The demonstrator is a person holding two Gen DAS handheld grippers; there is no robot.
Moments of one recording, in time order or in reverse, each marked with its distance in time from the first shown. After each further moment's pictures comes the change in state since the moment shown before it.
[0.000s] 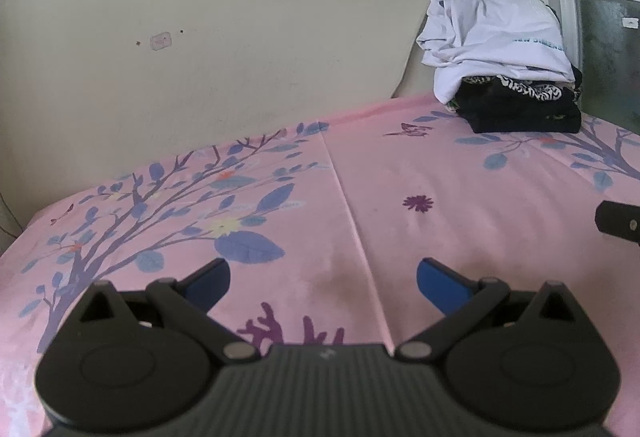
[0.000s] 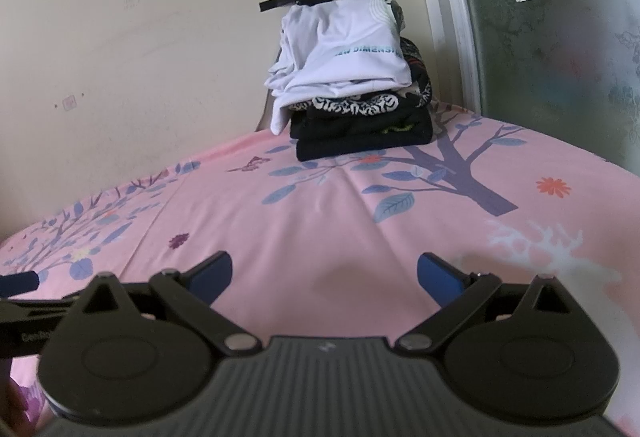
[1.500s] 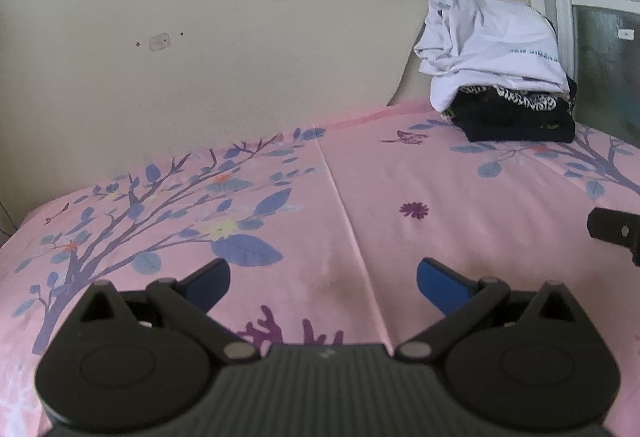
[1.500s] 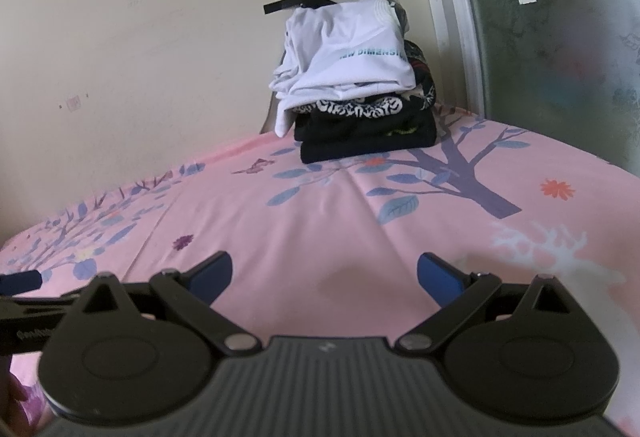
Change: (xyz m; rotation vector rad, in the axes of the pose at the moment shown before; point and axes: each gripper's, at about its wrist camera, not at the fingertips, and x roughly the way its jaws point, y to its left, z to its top) left arm -0.006 0.005 0.000 -0.022 -0.026 -0.024; right arm 0.000 0.002 -0.002 0.003 -0.014 0.011
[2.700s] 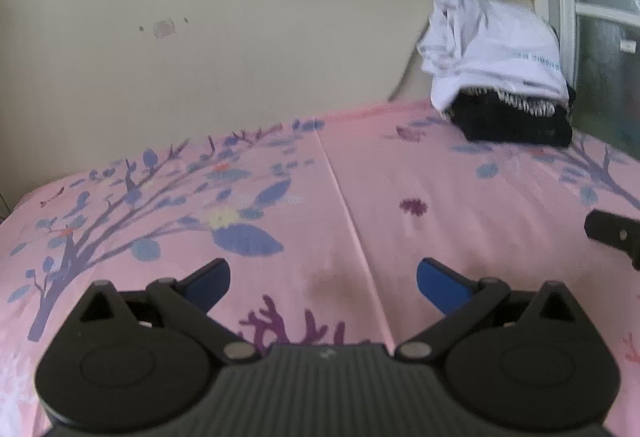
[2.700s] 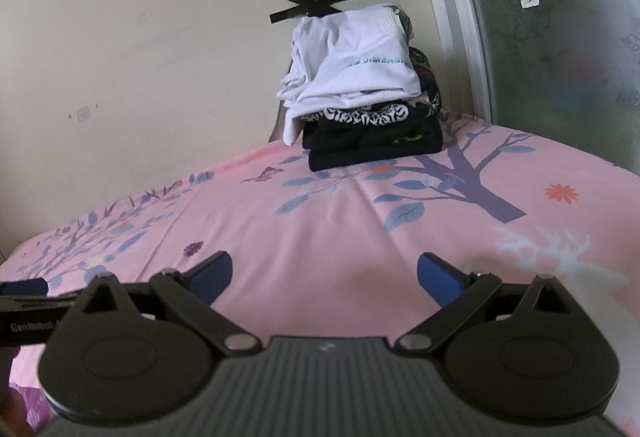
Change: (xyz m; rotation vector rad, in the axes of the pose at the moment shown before) left arm -0.001 0.007 0.003 -0.033 0.053 -0.030; right arm -0.003 -0.003 0.002 0.005 -0.018 0.020
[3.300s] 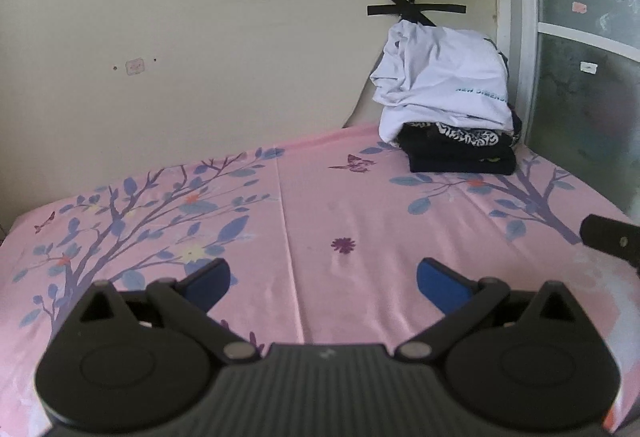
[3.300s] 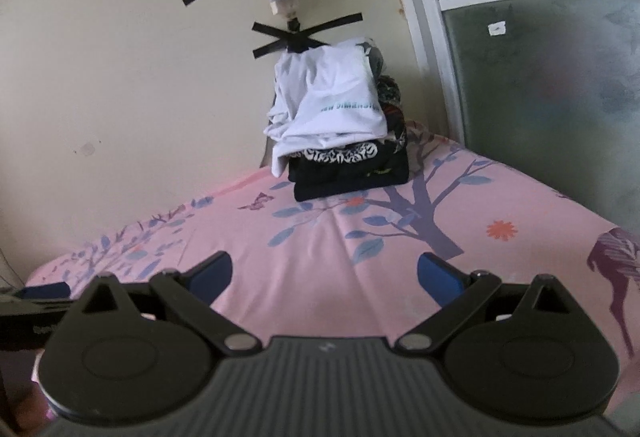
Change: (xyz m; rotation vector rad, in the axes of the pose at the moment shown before) left arm -0.062 -0.039 0.048 0.010 0.004 -0.060; right arm -0.069 -0.031 0.057 0.053 0.019 0.014
